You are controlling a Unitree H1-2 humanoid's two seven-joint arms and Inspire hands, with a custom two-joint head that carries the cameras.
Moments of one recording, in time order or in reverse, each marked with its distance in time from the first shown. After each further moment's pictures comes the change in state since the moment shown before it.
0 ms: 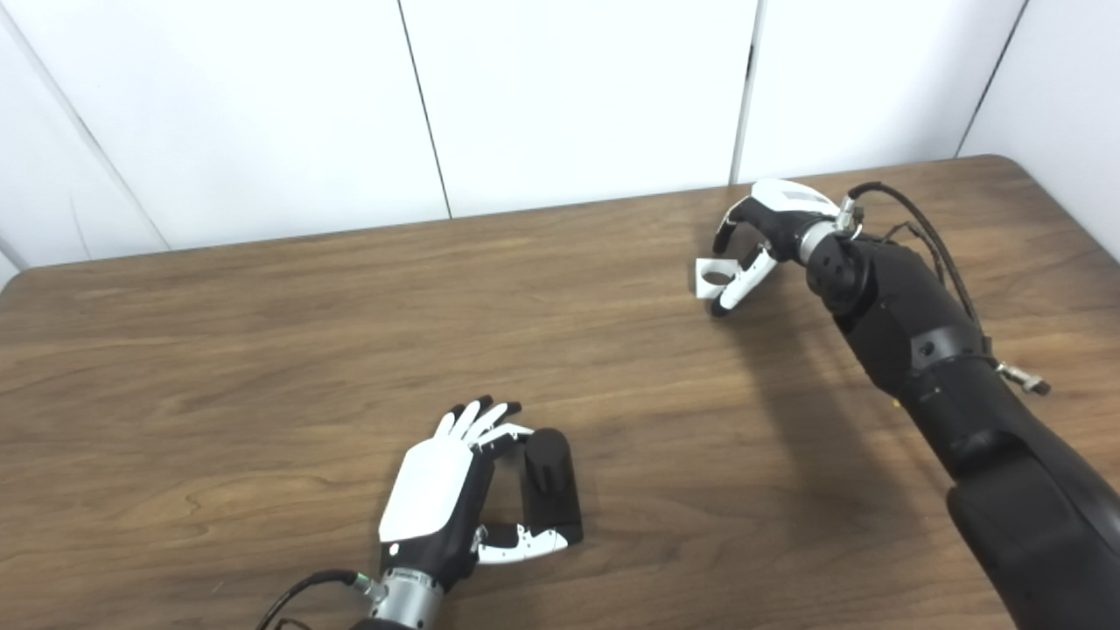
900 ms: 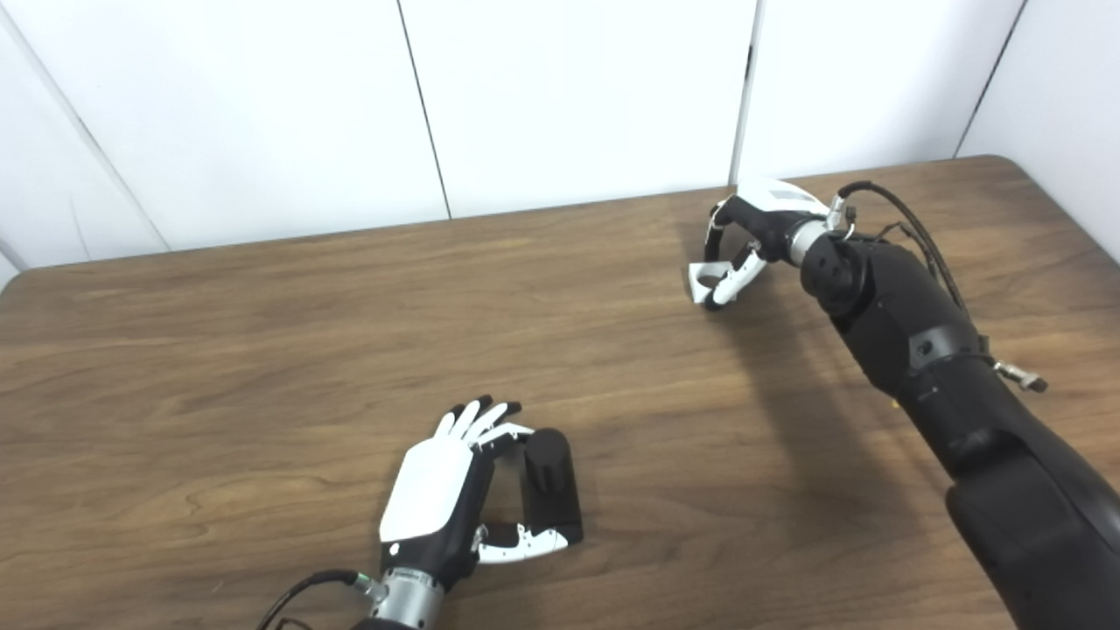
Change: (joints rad) left arm -0.001 -0.002 -0.001 0.002 -0.002 0.005 0.008; right arm -0.001 0.000 0.010 0.001 0.026 -0.041 -0.011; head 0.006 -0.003
